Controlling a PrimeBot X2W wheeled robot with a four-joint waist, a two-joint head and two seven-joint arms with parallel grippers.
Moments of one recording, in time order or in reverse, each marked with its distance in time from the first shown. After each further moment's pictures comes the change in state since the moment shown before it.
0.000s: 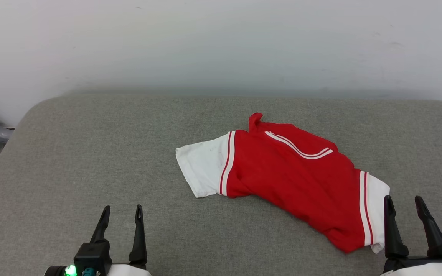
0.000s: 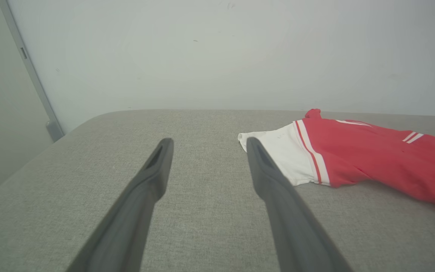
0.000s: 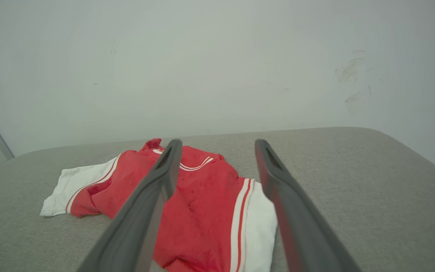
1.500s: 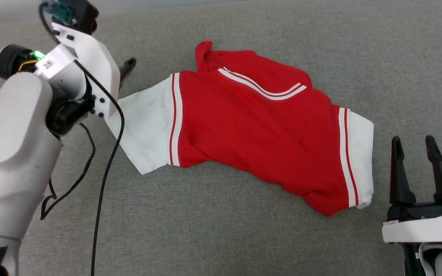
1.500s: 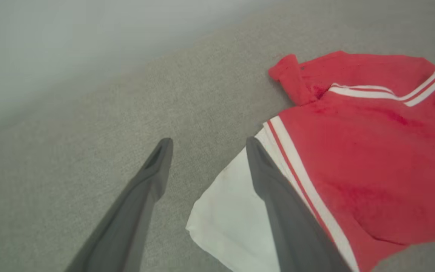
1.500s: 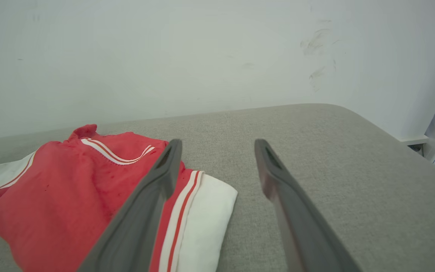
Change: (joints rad) left arm -1.069 0.402 -0.441 0.423 -0.532 -0.206 0.779; right arm -0.190 0.000 0.005 -0.056 -0.002 0.000 0.000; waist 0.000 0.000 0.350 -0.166
